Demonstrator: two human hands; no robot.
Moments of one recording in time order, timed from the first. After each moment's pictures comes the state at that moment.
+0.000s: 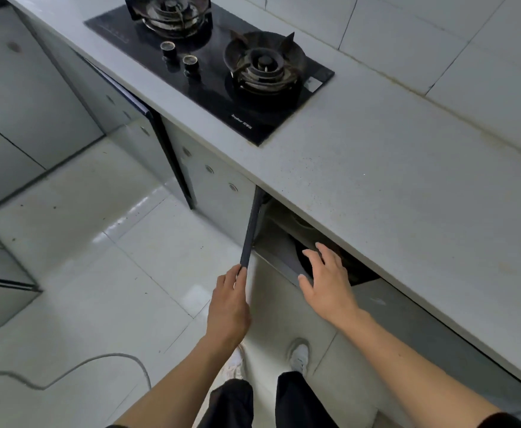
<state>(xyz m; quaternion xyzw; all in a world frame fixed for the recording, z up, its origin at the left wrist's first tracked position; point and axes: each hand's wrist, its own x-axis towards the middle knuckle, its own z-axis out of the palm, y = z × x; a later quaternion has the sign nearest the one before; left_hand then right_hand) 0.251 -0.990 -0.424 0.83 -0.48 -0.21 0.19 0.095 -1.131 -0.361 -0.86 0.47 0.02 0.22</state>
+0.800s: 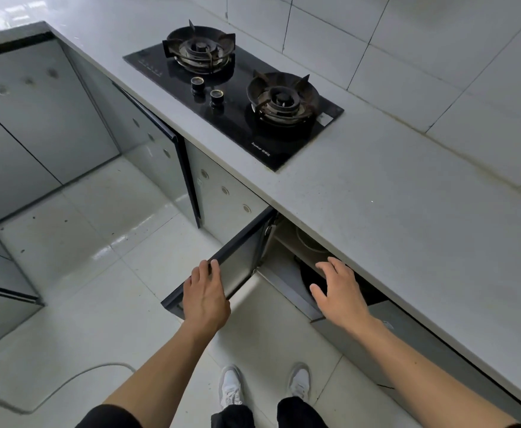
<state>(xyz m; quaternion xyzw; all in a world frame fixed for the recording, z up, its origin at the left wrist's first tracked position) 0.337 -0.982 -0.404 0.88 -0.44 -0.18 0.03 0.110 -1.132 -0.335 -0.84 0.49 0.02 0.23</state>
